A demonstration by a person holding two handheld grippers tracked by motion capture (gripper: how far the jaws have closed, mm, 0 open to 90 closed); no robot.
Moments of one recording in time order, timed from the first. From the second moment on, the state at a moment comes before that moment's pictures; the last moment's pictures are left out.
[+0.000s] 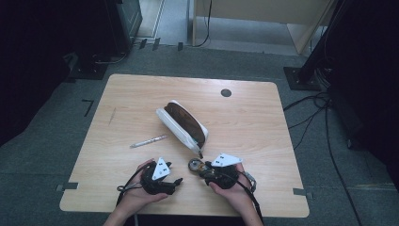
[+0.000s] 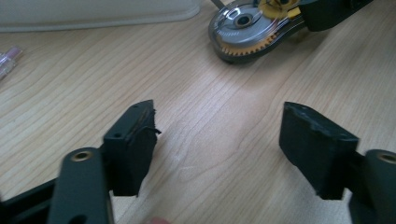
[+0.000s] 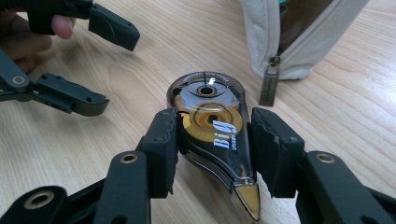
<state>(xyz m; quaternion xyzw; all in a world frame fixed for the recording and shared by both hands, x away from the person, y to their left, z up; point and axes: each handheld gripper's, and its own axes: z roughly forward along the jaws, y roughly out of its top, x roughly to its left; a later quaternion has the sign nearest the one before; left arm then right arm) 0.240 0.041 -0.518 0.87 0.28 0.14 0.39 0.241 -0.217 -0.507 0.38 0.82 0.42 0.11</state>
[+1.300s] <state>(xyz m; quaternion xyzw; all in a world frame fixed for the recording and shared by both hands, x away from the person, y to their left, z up) 0.235 0.024 -0.518 0.88 0.23 0.17 0.38 0.242 -0.182 -0.496 0.34 0.83 0.44 0.05</state>
